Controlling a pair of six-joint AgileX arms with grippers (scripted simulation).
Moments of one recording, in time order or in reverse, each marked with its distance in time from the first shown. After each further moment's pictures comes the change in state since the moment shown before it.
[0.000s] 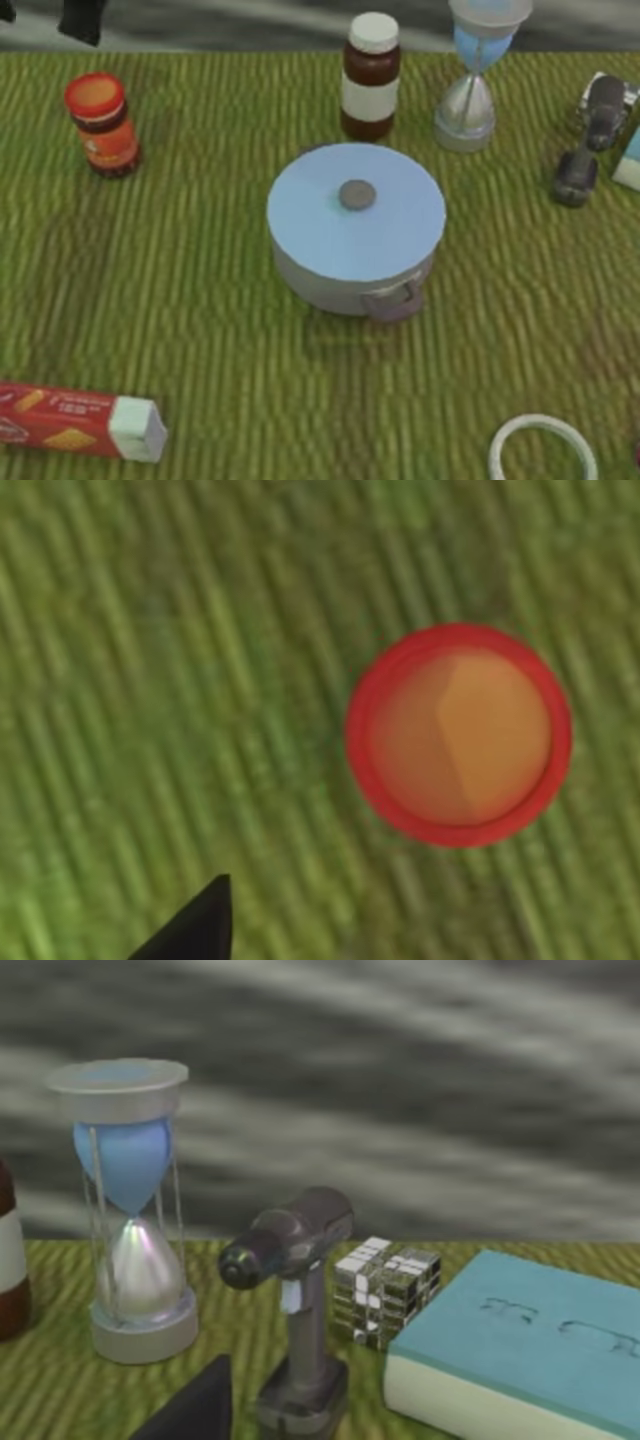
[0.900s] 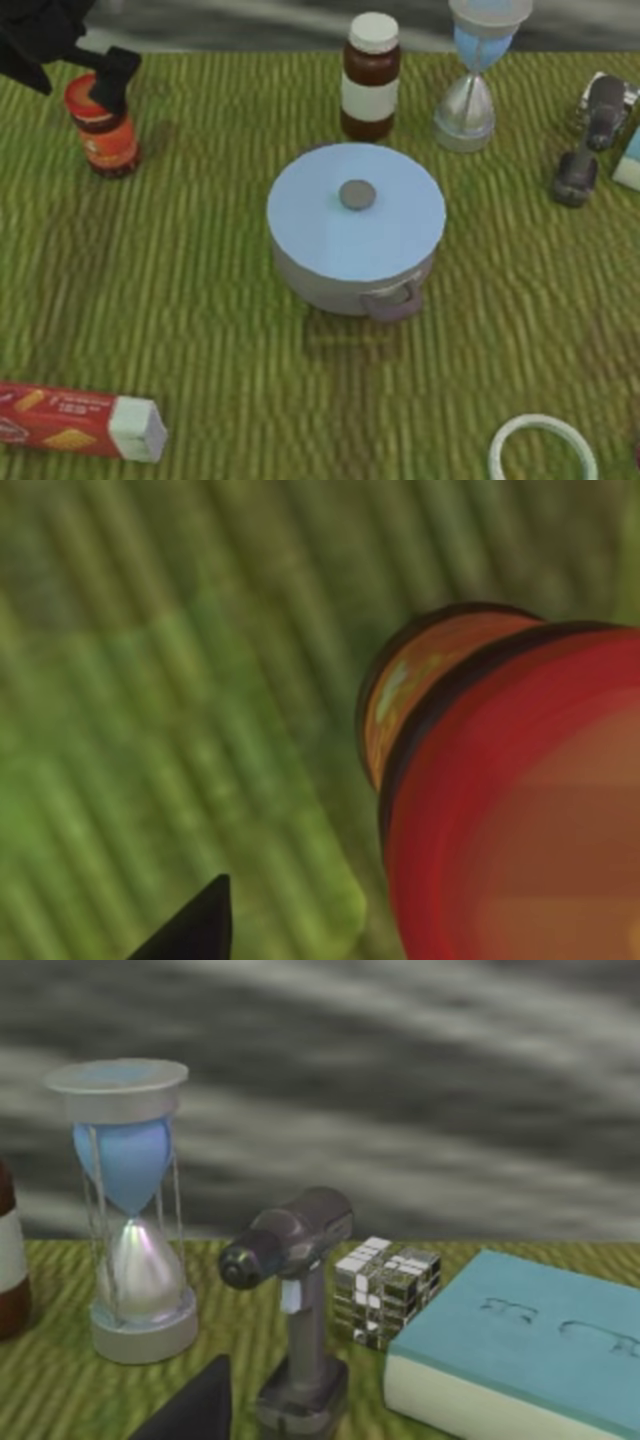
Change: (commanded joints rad) left arm 0.003 0.438 0.455 -0.210 -0.003 0.054; right arm 0.000 0.000 0.000 0.000 0.000 0.000
